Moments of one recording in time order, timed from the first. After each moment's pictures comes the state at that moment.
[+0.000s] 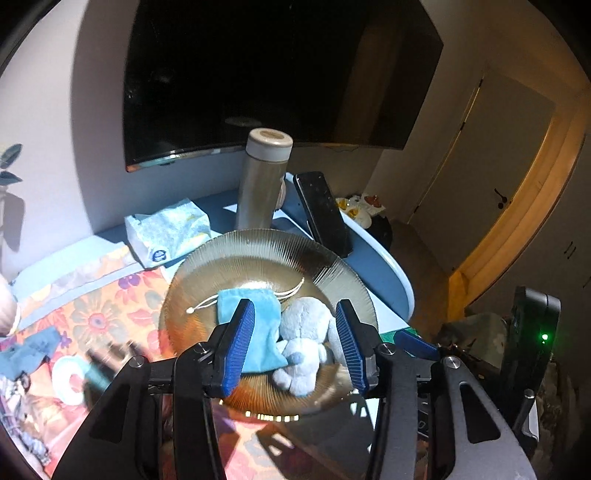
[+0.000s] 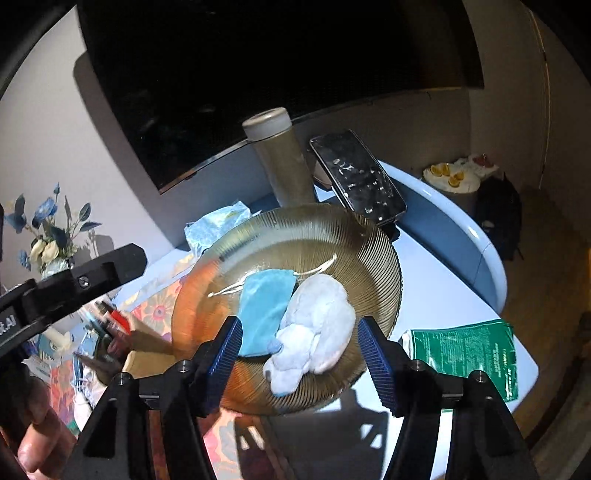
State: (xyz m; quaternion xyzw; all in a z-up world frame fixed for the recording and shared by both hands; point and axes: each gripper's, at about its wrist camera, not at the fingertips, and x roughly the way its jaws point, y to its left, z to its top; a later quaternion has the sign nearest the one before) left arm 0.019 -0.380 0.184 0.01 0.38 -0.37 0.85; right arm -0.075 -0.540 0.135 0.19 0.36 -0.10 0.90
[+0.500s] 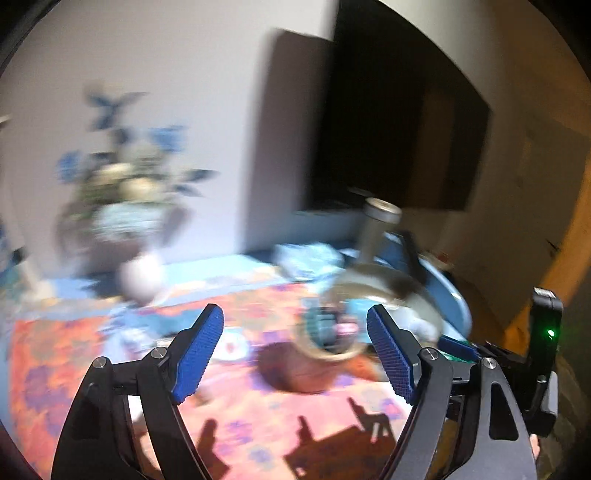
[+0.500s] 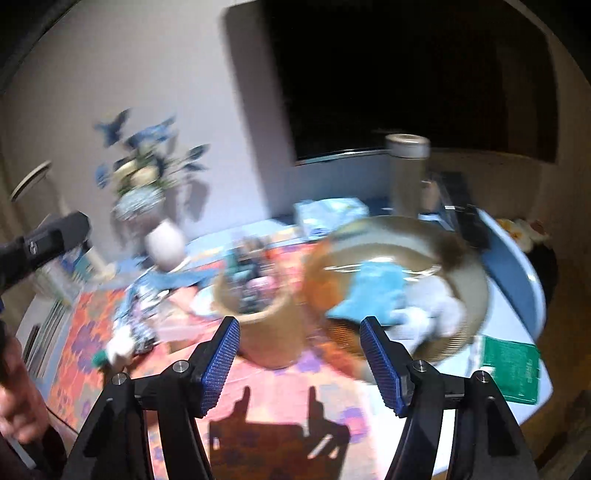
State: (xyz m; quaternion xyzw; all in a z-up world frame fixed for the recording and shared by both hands) left arm -0.064 -0.167 0.233 -0.03 0.29 -0.19 0.94; right arm -0.101 -0.397 0.169 0.08 0.35 0.02 0.93
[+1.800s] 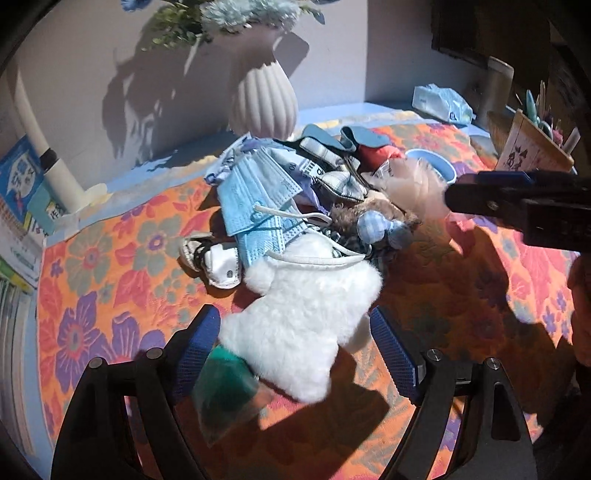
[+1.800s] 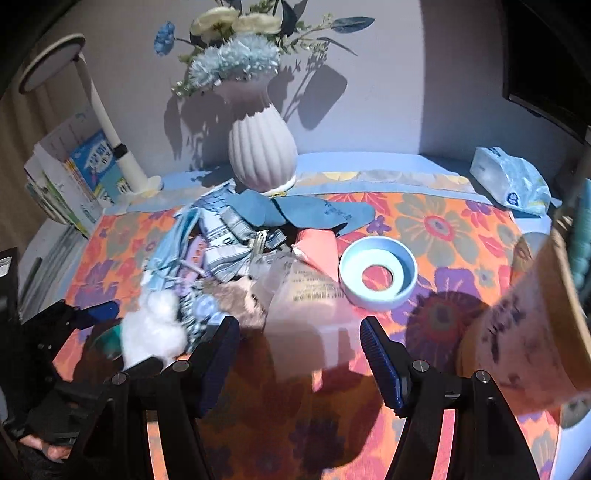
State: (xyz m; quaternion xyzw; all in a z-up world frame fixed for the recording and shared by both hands) left arm 0.007 -0.028 0.030 0.11 0.44 -0.12 0.88; right arm 0.034 -0.200 0.051 0.02 0.44 0.13 0.89
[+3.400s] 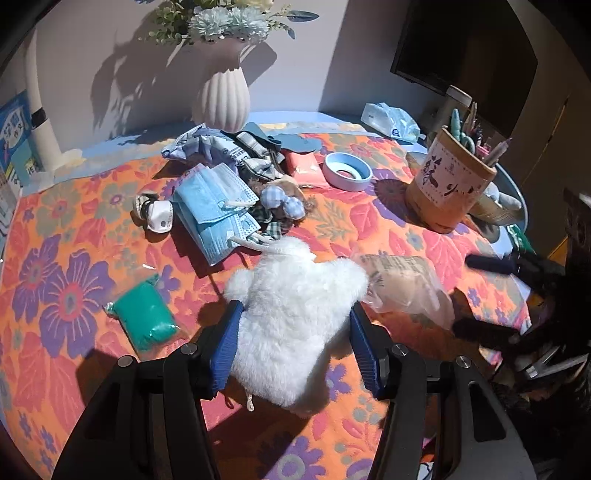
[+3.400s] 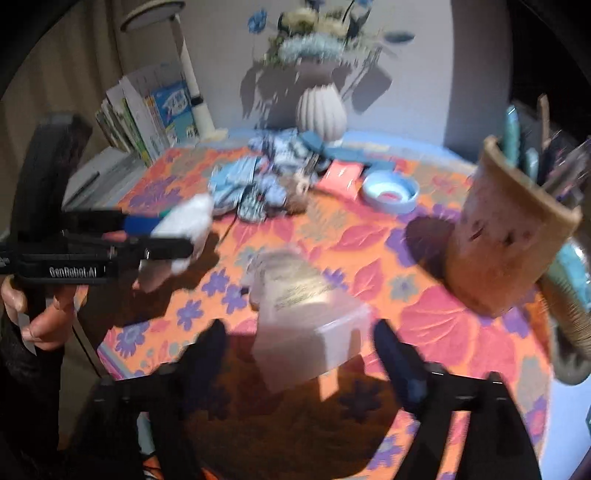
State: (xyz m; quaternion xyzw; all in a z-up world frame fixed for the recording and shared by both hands) left arm -0.058 -0.039 0.057 0.00 0.45 -0.19 0.87; right arm -0.098 -0.240 0.044 -0.04 0.41 0.23 0.88
